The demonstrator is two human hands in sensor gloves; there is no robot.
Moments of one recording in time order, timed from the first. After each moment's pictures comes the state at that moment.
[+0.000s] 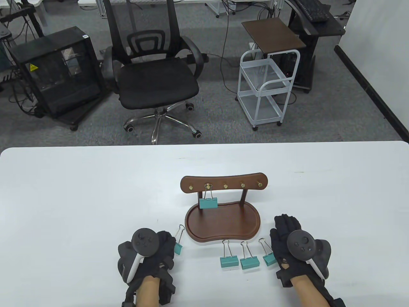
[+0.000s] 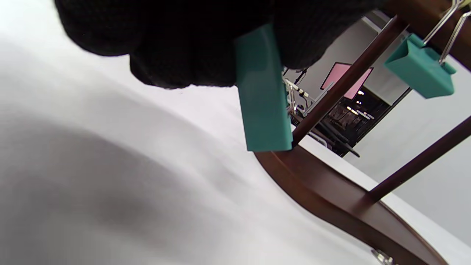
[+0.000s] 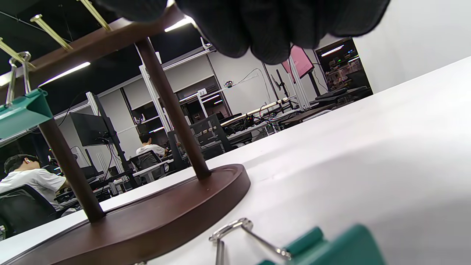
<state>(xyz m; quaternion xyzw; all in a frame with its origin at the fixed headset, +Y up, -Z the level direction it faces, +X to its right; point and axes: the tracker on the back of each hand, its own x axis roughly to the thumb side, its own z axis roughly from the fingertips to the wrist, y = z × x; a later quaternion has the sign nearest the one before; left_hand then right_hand) -0.186 -0.743 -0.290 -0.08 0.09 0.27 0.96 0.227 -0.731 -0.296 -0.01 -0.12 0.97 0.22</state>
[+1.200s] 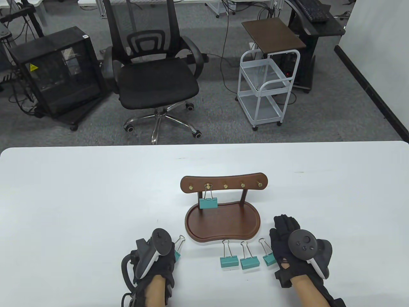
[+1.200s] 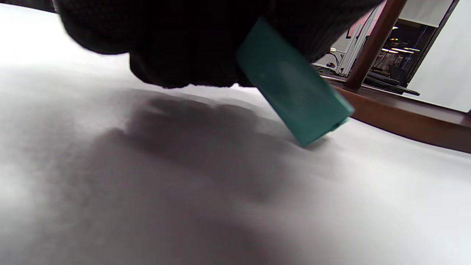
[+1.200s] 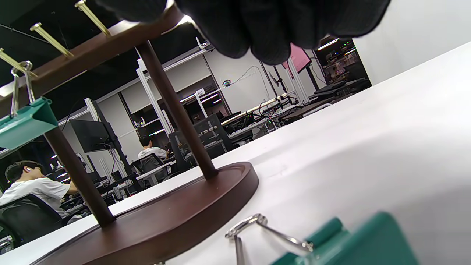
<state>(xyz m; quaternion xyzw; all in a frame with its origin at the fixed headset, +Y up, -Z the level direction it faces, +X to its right) -0.171 -0.758 -0.297 -0.10 0.11 0.10 0.98 0.227 -0.731 -0.296 -0.01 -0.12 0.96 0.25</state>
